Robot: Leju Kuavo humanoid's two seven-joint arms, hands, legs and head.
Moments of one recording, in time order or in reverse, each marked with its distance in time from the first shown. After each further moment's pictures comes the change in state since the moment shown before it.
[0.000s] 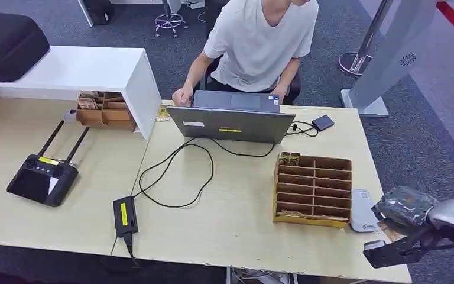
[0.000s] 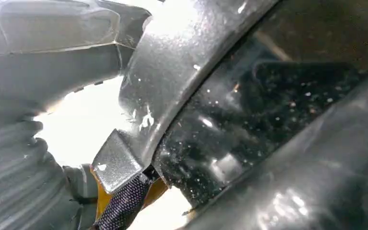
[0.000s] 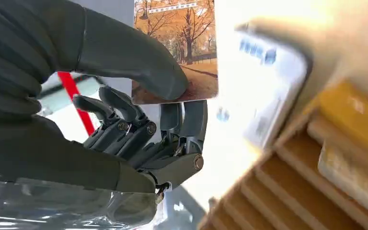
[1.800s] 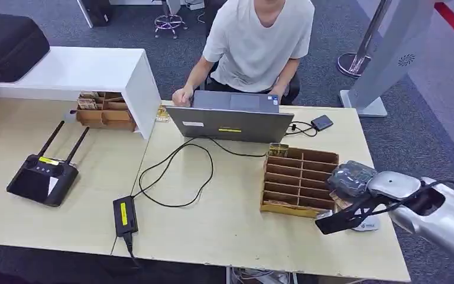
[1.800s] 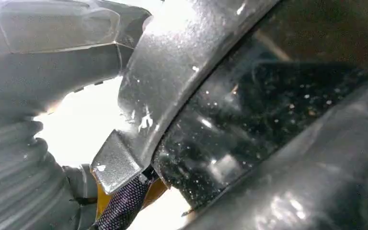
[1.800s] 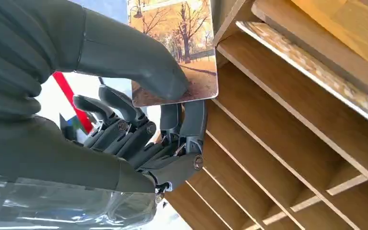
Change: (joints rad) left arm 0.000 0.000 0.000 0.000 0.007 -0.001 0.003; right arm 0.077 0.402 -0.188 0.337 0.153 -0.022 -0.113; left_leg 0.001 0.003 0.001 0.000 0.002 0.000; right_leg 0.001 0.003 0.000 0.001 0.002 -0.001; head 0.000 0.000
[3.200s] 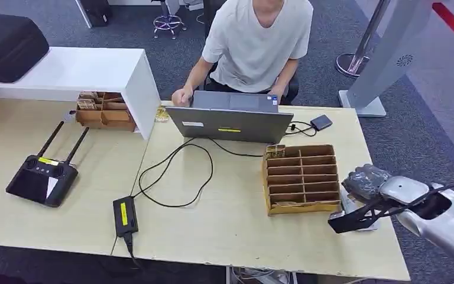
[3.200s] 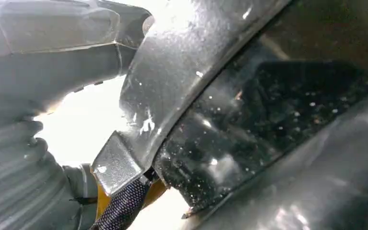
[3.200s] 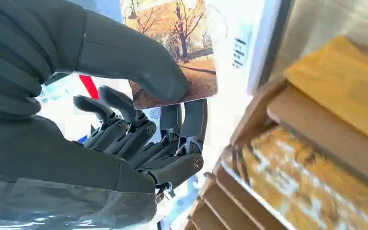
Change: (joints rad) left arm 0.001 0.000 0.000 0.000 0.018 0.002 0.002; right arm 0.041 -0.023 -0.007 0.129 0.105 -0.052 0.028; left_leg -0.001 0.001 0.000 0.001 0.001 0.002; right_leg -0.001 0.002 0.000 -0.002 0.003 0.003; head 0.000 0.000
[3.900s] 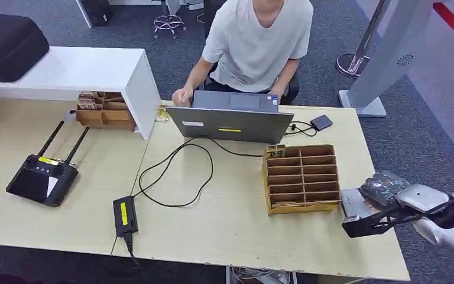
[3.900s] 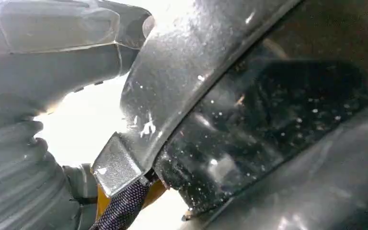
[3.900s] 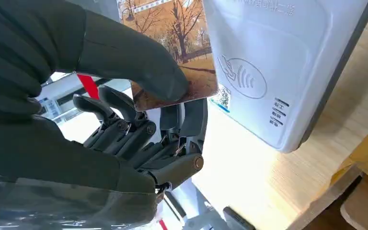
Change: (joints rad) left arm 0.000 0.000 0.000 0.000 0.012 0.002 0.000; right arm 0.077 -0.067 -0.087 -0.001 0.003 0.005 -0.004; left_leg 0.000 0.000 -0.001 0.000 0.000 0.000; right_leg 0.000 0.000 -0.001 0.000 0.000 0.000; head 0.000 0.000
